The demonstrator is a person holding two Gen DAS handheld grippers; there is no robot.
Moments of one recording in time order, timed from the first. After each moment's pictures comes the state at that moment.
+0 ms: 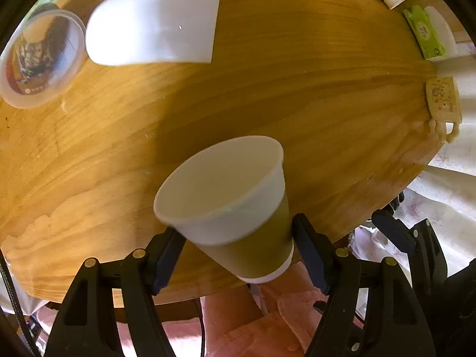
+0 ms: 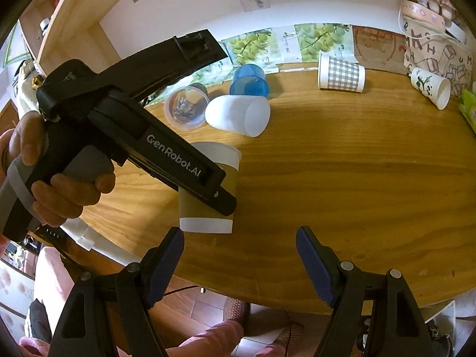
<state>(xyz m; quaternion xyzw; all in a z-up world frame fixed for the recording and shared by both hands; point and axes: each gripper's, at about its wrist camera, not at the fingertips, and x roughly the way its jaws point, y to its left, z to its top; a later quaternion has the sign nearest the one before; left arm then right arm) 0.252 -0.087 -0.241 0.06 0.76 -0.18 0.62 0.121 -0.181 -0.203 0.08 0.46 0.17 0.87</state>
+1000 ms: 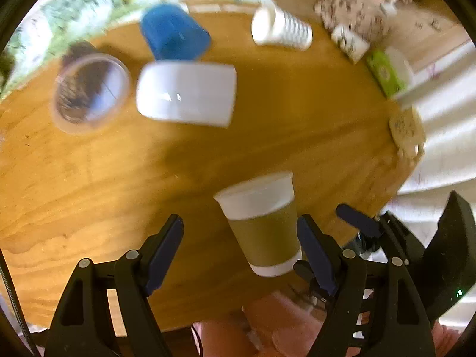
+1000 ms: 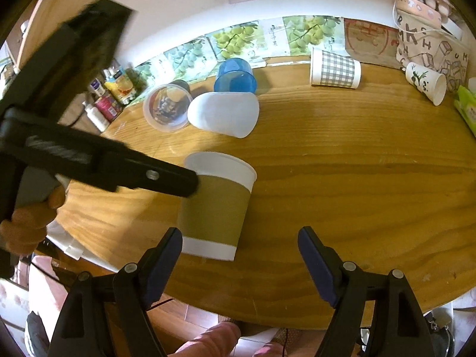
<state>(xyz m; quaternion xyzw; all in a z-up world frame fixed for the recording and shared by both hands) 0.225 -0.009 -0.183 0.00 0.62 -0.23 0.75 0.145 -0.170 -0.212 0.07 0.48 0.13 0.86</state>
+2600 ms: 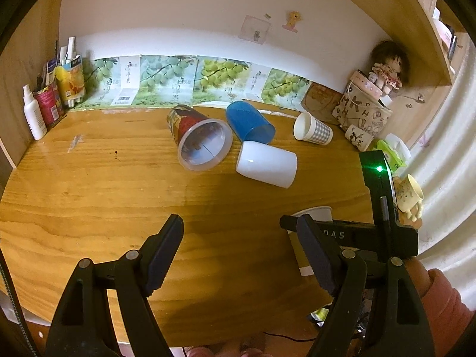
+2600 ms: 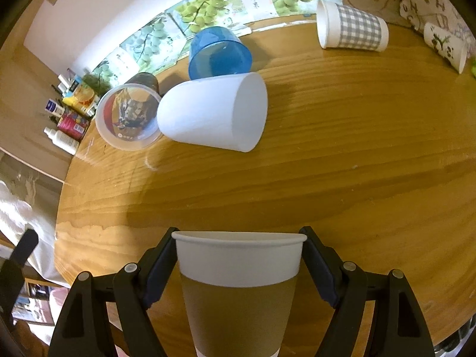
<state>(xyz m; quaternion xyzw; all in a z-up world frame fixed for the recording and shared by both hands) 0.163 0.083 -0.161 -0.08 0.41 -0.17 0.89 0.230 -0.137 -0.250 0.15 0.55 0.08 0.82</state>
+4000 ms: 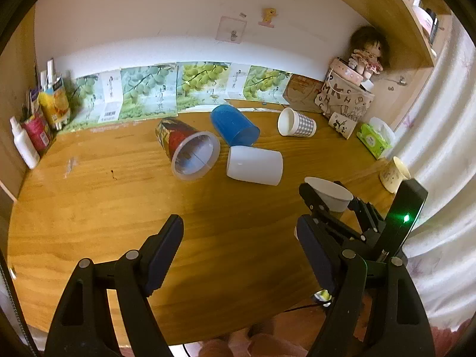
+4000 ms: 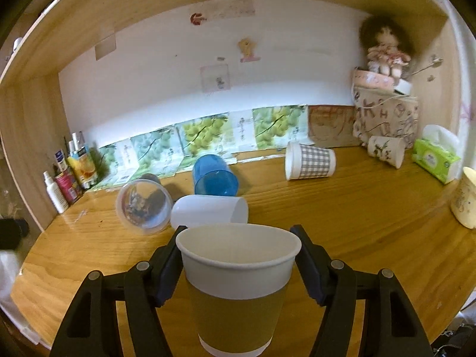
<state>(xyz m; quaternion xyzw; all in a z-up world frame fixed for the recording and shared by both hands) 0.168 0.090 -0.129 -0.03 0.42 -0.22 0.88 0.165 -0.116 -0.208 0.06 0.25 -0.04 0.97</state>
